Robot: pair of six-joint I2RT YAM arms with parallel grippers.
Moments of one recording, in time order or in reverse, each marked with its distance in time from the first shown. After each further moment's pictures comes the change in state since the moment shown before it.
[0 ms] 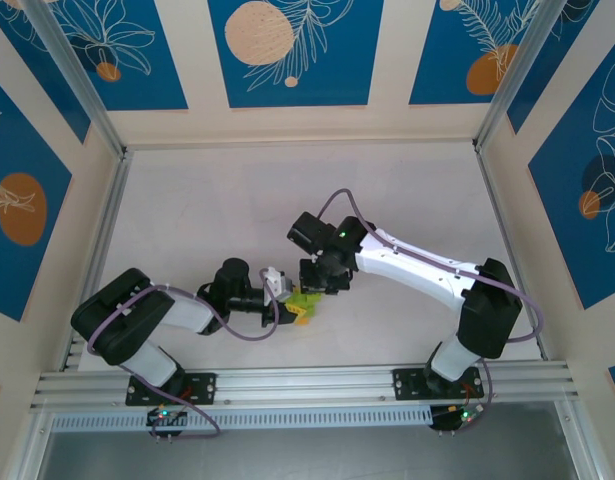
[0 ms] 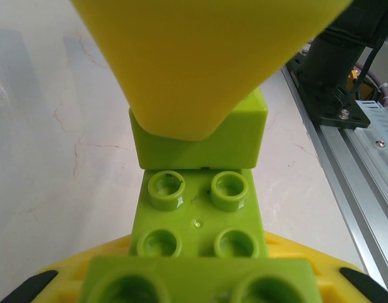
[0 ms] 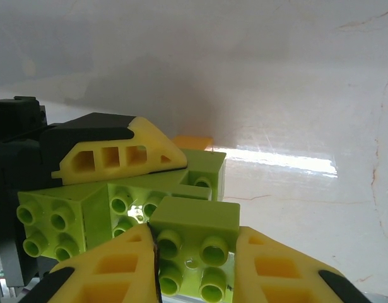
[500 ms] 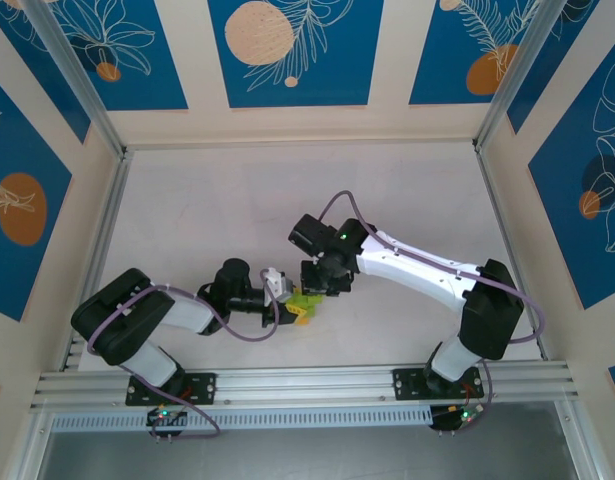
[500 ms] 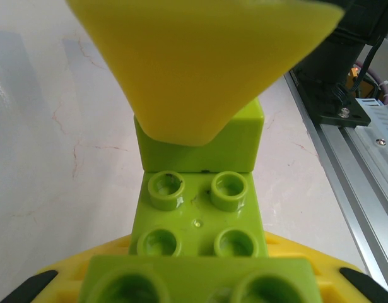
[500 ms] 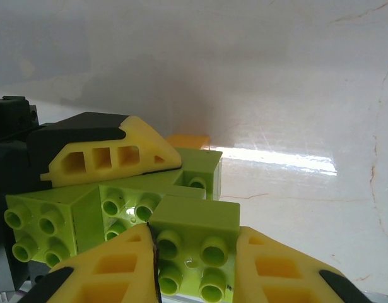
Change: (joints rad) left arm -0.004 0.000 0.000 0.000 -0.004 0.011; right arm 0.002 -0.008 -0.026 0.015 0.000 0.012
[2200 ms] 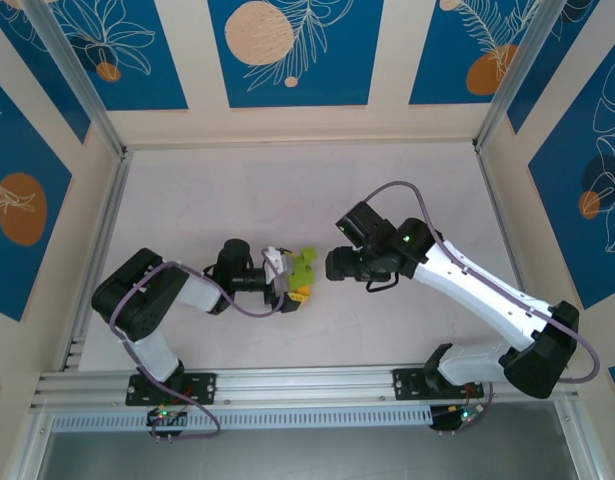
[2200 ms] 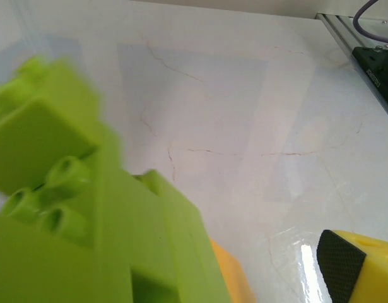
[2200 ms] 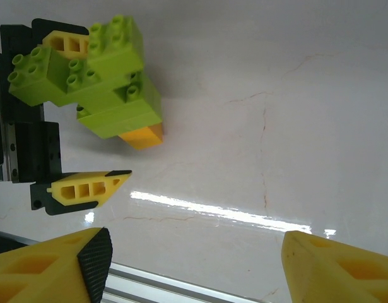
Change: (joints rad) left arm 0.121 0.161 0.151 0.000 0.013 0.076; right arm -0.130 -0.307 -0.076 -0.040 0.132 -0.173
